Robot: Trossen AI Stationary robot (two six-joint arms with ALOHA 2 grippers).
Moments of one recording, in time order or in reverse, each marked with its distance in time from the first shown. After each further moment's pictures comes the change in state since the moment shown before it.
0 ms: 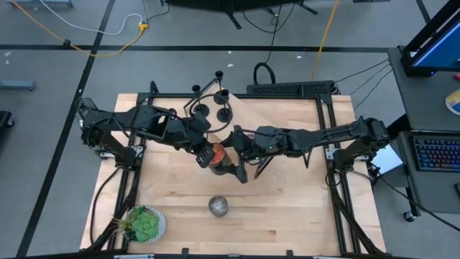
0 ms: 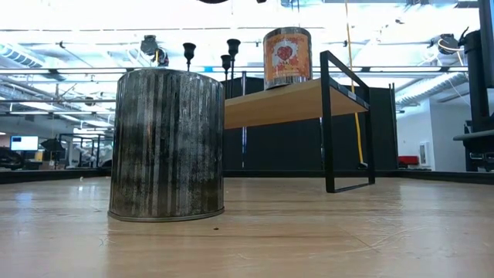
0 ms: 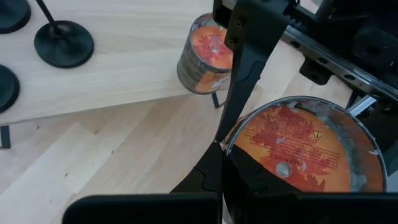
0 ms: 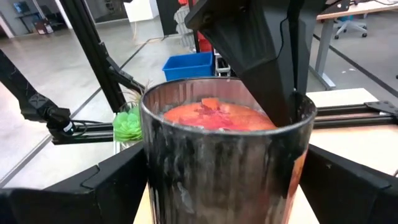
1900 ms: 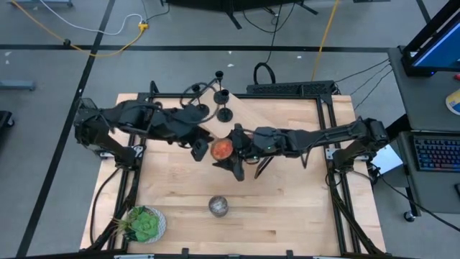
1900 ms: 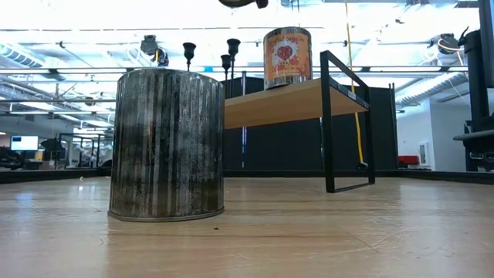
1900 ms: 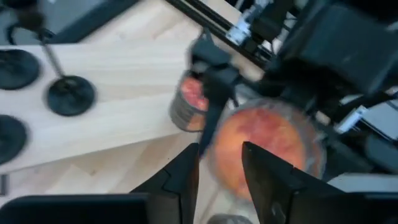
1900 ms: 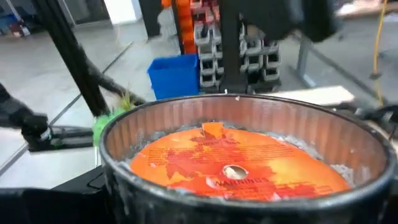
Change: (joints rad) left arm -0.006 -0.066 0.001 0.082 -0.065 0.084; right arm 0.007 0.002 -0.002 0.012 0.065 0.010
